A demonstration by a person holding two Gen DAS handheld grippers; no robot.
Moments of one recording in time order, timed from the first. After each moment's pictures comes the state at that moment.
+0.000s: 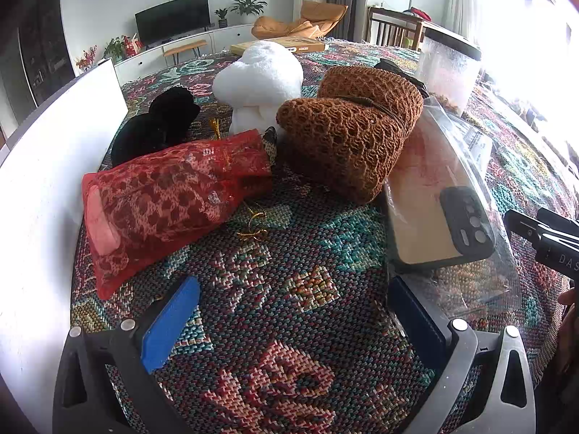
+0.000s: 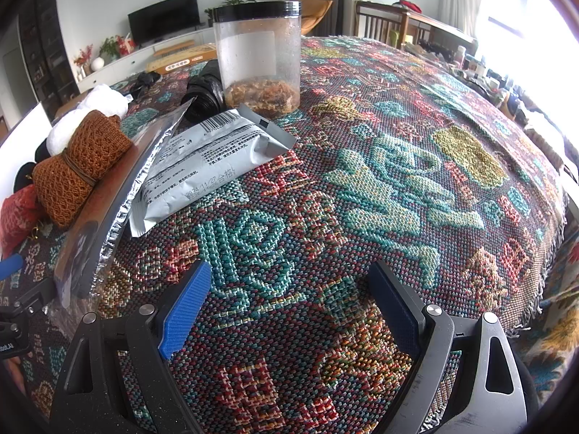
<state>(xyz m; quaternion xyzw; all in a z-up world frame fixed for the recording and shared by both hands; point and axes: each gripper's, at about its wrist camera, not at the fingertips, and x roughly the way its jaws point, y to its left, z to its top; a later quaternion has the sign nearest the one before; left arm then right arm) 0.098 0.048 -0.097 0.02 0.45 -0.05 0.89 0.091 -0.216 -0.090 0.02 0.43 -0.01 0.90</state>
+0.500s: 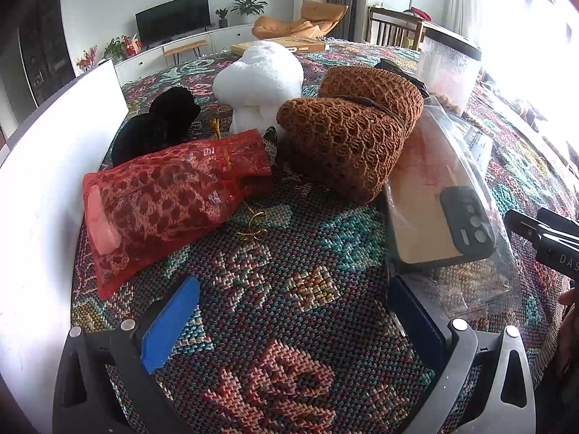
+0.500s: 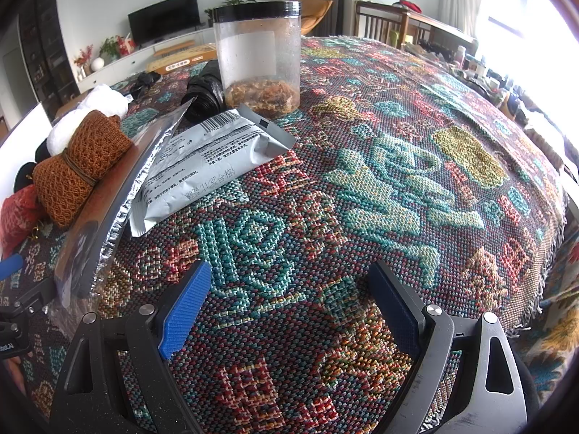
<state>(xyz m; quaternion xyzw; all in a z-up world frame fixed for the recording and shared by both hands) 0.098 0.048 -0.097 0.02 0.45 -0.05 0.89 0.091 -0.216 -0.090 0.02 0.43 -0.01 0.90</state>
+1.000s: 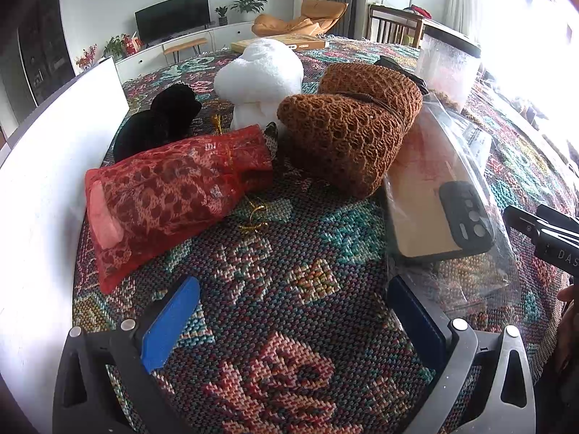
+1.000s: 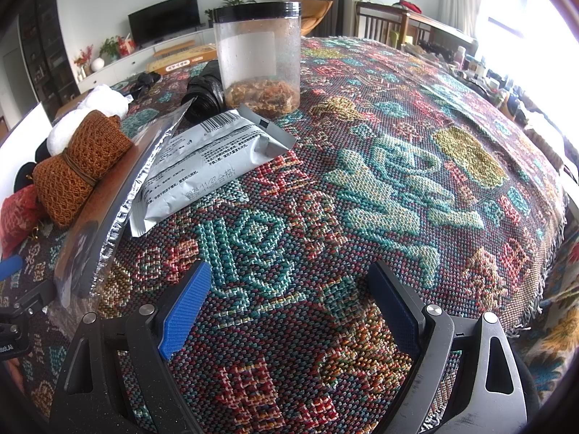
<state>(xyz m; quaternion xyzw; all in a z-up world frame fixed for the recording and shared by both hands) 0.092 0.049 -0.096 0.02 0.46 -0.05 0.88 0.091 -0.216 -0.090 0.02 0.43 -0.01 0.90</state>
